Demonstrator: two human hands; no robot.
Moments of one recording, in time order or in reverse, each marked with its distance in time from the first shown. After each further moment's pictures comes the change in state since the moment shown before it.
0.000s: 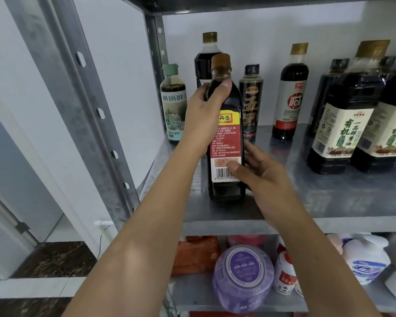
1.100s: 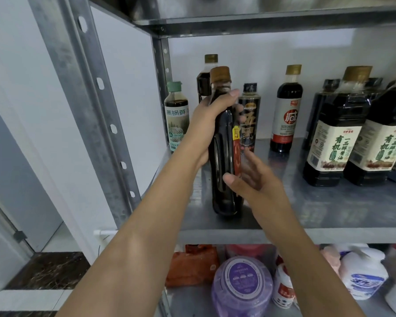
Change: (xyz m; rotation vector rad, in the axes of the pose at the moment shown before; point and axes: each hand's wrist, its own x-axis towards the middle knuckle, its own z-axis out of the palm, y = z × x) left_hand -0.003 0.020 -0.003 -0.295 -0.243 -0.077; right_hand -0.013 -0.015 0.007 -0.052 0.027 0.013
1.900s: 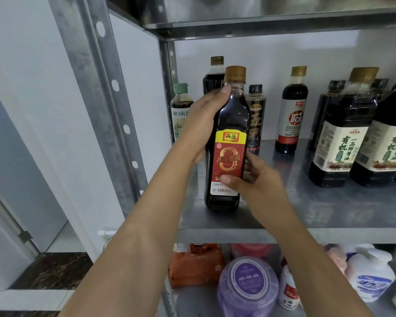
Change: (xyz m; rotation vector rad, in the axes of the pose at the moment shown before) left_hand -0.008 0.018 -0.014 0.233 0.065 0.089; right_hand 0.011 -0.007 0.014 -0.226 0.025 0.022
